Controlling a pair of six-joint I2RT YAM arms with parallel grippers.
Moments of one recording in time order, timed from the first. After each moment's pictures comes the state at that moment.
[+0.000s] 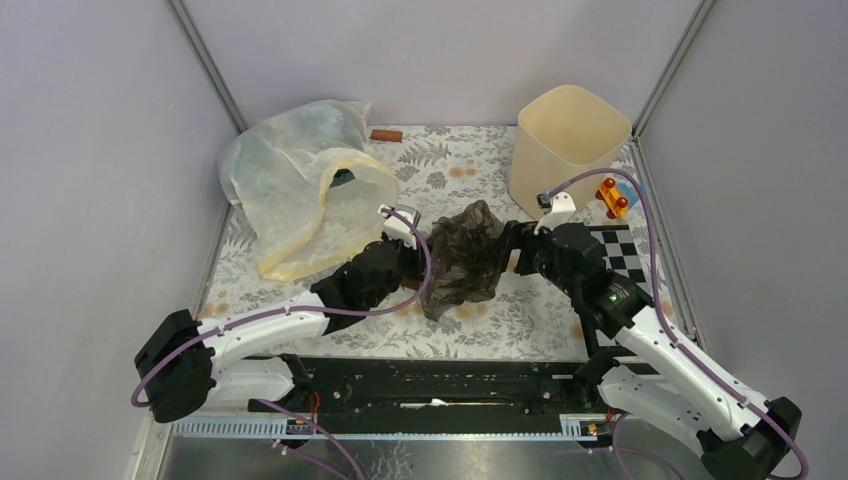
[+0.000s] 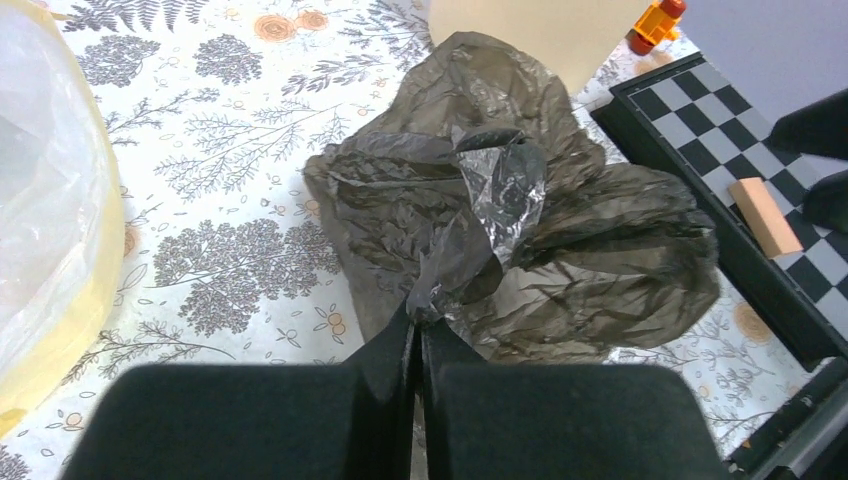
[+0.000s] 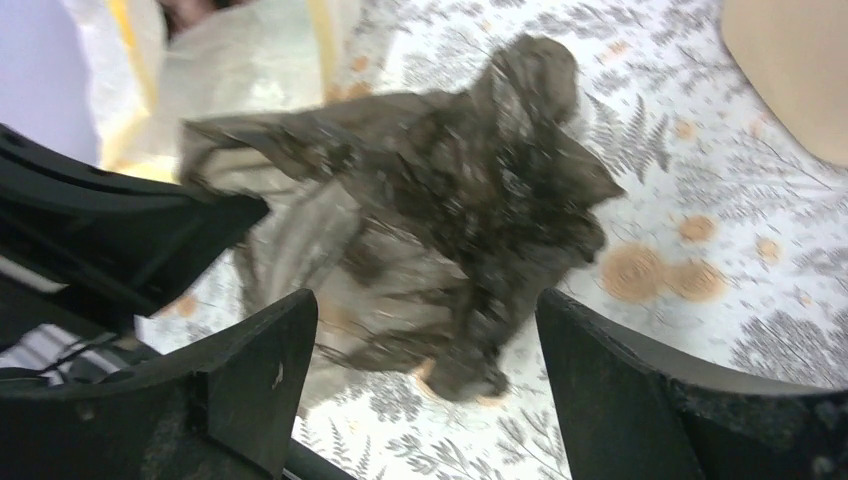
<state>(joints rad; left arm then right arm) -0.96 1.18 0.65 0.26 -0.35 -0.32 0.66 0.83 0.77 -0.30 0.09 0.47</state>
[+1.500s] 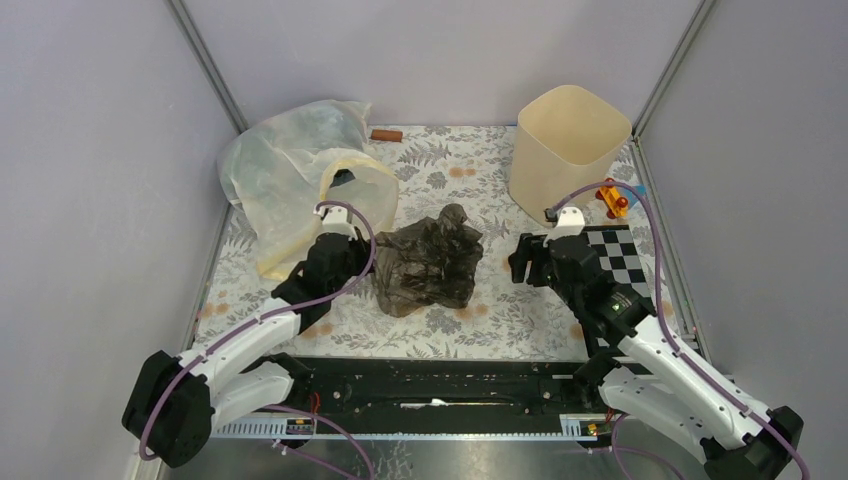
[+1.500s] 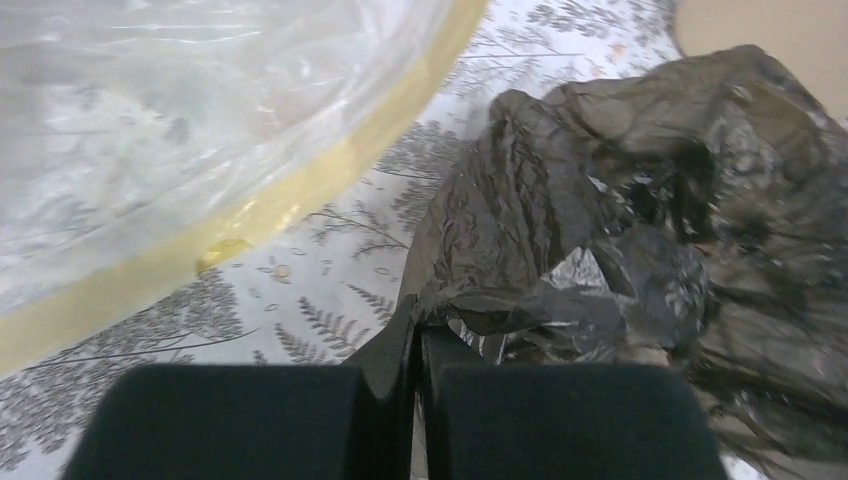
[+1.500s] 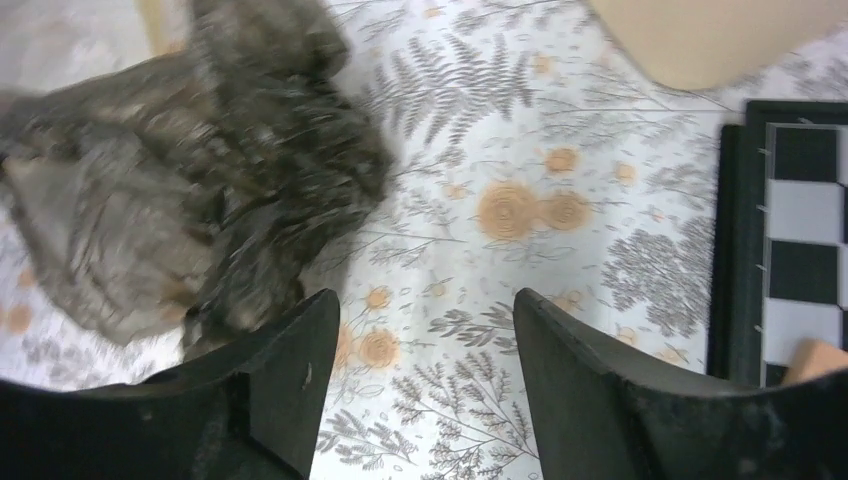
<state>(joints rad) -0.55 1.00 0.49 0.07 -0.22 -0.49 0.66 0.76 0.69 -0.47 0.34 0.43</state>
